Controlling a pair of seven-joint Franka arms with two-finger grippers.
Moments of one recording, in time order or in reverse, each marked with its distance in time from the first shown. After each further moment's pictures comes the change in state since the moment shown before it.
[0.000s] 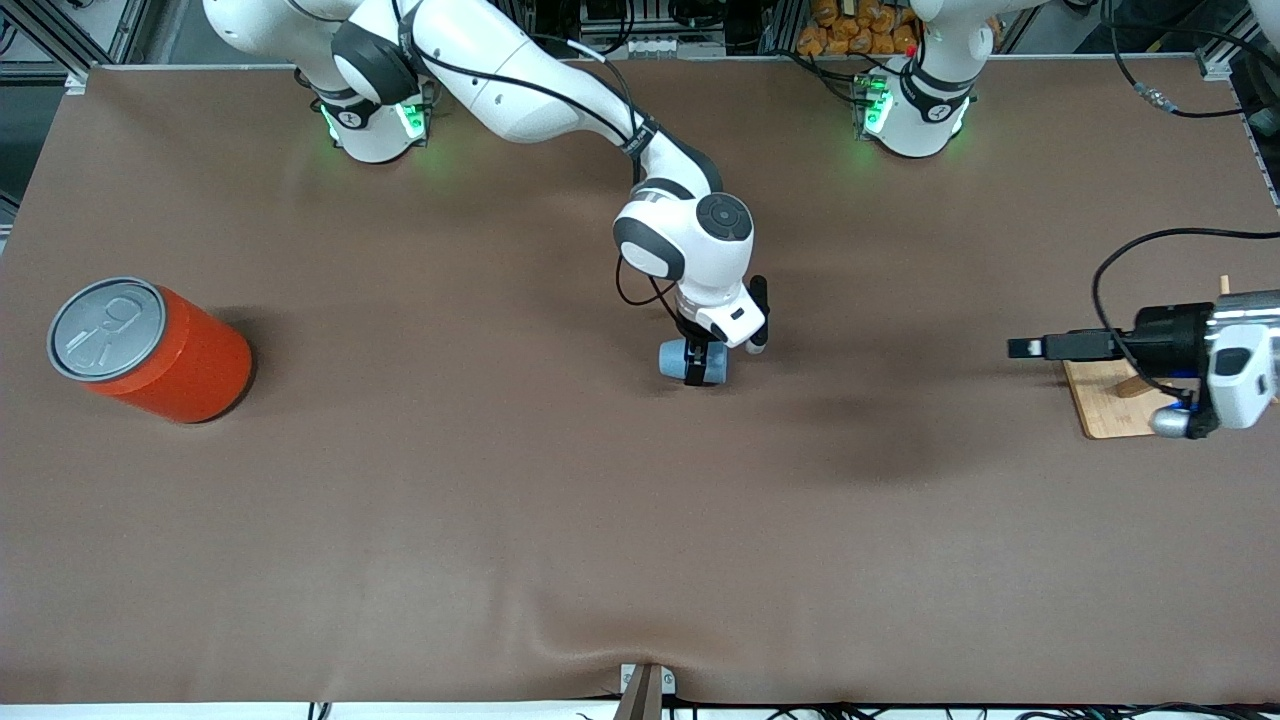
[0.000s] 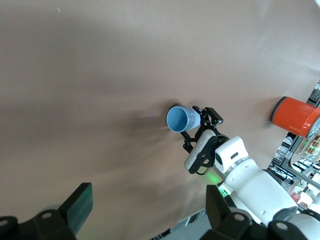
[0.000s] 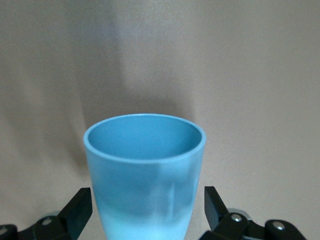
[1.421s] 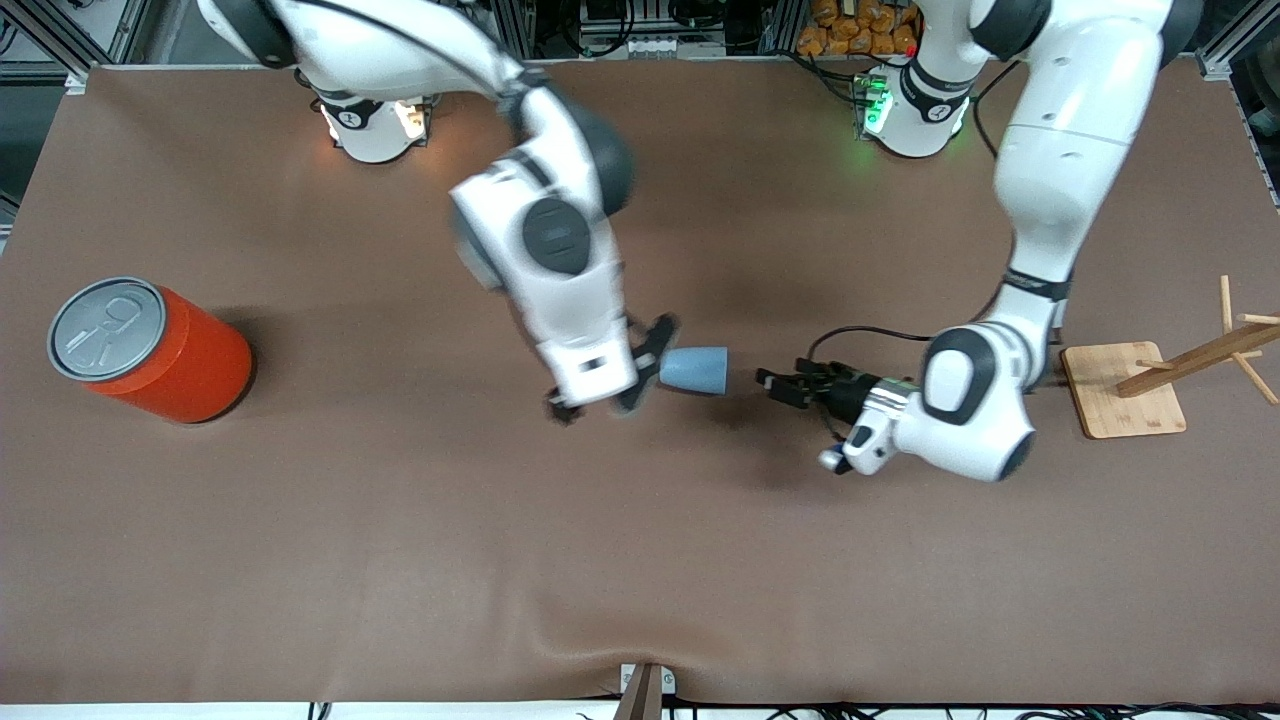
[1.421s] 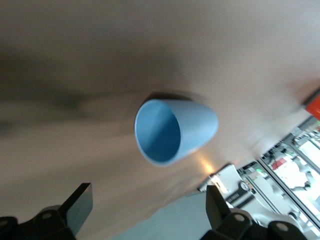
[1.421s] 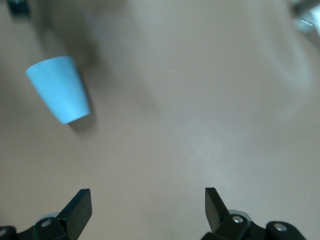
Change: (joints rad) left arm -0.405 0.420 -0.008 -0.001 -0.169 0.267 -0.124; right arm -0.377 -0.308 0.012 0.080 0.259 -0.374 -0.009
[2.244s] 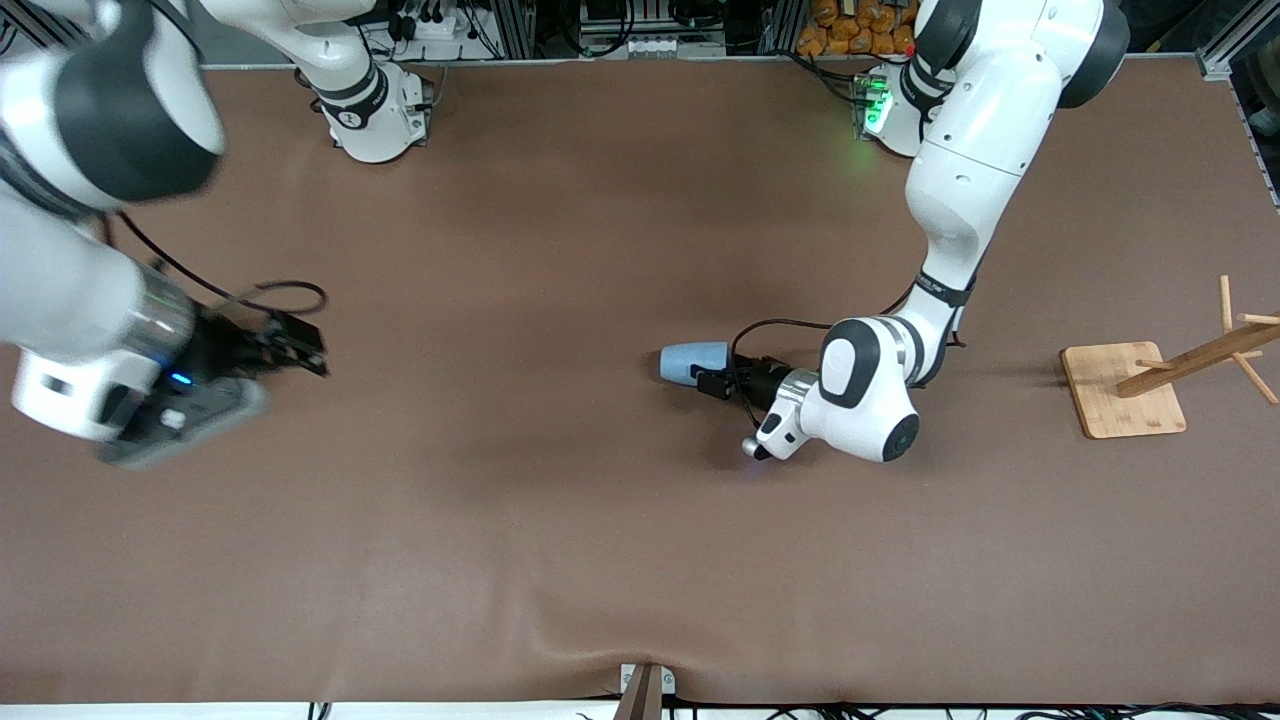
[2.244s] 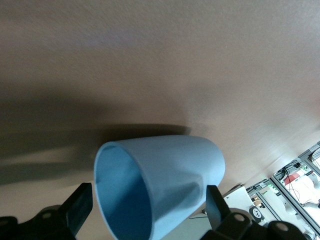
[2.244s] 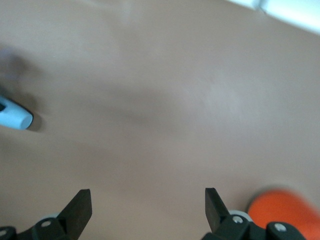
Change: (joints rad) left arm -0.132 0.069 0.000 0.002 -0.052 0.149 -0.042; right arm -0.414 -0.257 0.043 0.008 0.040 -0.354 0.347
